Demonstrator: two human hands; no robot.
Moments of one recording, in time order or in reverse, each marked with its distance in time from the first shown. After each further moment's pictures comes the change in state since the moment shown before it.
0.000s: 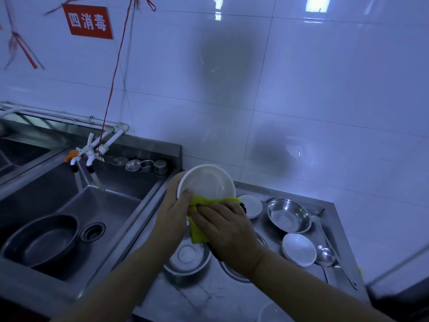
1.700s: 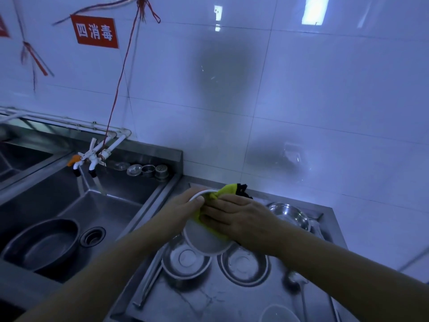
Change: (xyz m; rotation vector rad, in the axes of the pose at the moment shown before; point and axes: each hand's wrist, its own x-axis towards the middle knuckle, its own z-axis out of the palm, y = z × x) left_hand 0.007 0.025 -0.022 0.117 -0.467 -0.195; right_hand 0.018 0.044 -0.040 -0.089 -0.434 -0.388
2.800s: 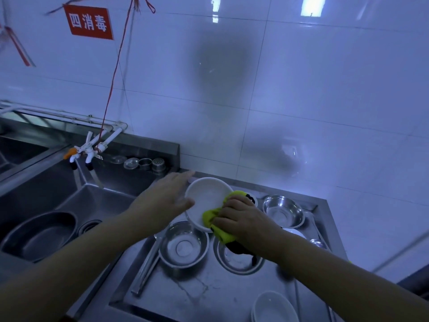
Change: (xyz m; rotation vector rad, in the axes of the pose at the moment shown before) left_hand -0.007 0.001 -0.018 0.884 0.073 0.068; right_hand -0.029 -0.022 0.010 0.257 0.093 0.189
